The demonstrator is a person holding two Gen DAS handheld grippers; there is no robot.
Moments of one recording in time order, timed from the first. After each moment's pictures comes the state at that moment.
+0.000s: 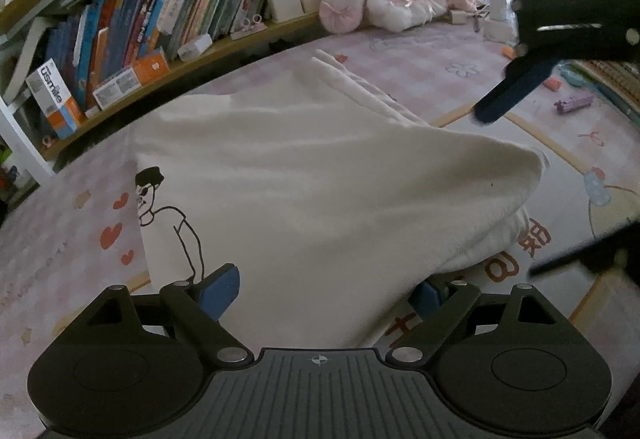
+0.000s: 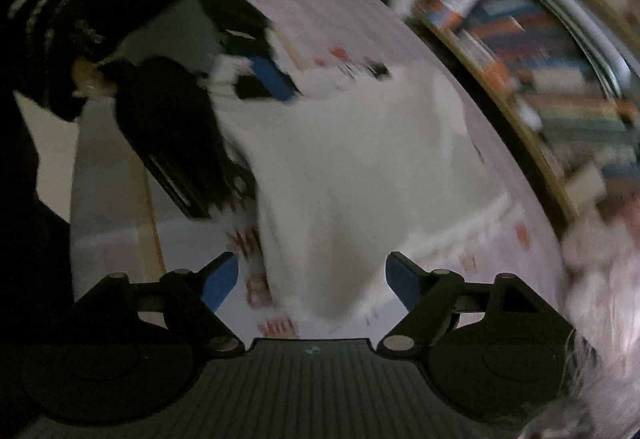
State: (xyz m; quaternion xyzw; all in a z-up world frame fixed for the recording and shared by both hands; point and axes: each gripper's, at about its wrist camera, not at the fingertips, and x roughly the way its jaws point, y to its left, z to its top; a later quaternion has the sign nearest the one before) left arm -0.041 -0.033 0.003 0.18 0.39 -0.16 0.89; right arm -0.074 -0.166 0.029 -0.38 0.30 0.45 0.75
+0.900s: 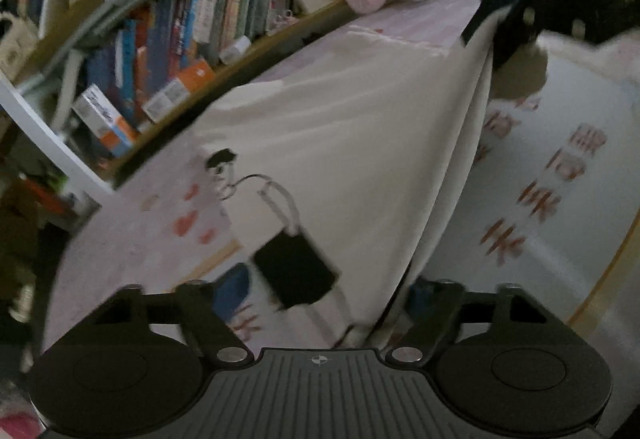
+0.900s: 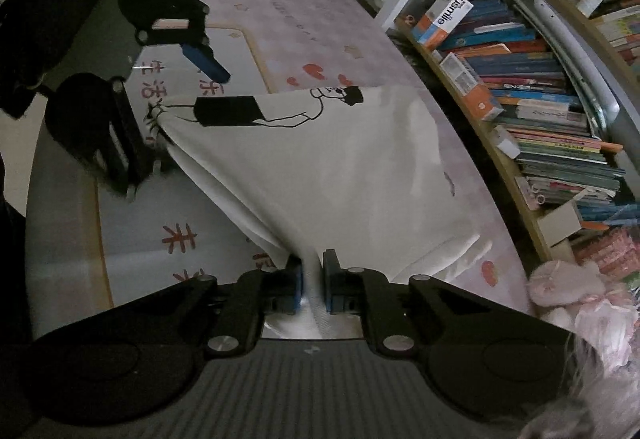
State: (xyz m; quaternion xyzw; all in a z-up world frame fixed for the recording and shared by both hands) left arm -0.067 0.001 -0.013 0.30 0.35 -0.10 0.88; right arm -0.046 -0.145 0.039 -0.41 0.28 0.40 0.77
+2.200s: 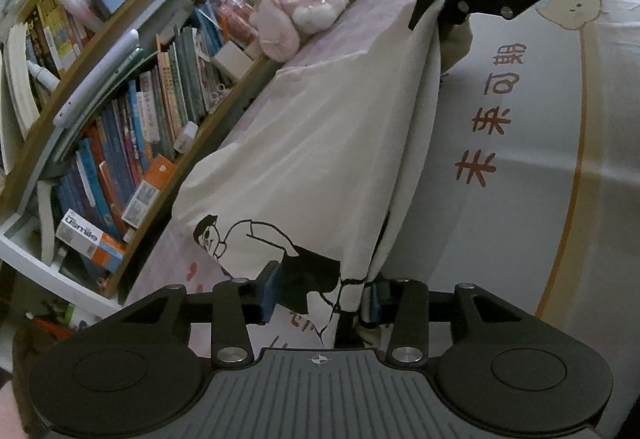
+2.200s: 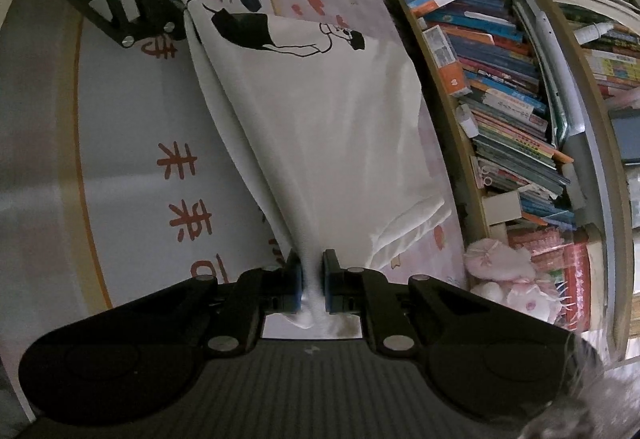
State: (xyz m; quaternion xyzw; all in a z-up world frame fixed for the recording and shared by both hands) left arm -0.091 0.011 -0.031 0.44 0.24 -0.21 0.84; right arm -0.094 -0.121 -0.016 -0.55 0.26 0.27 0.75
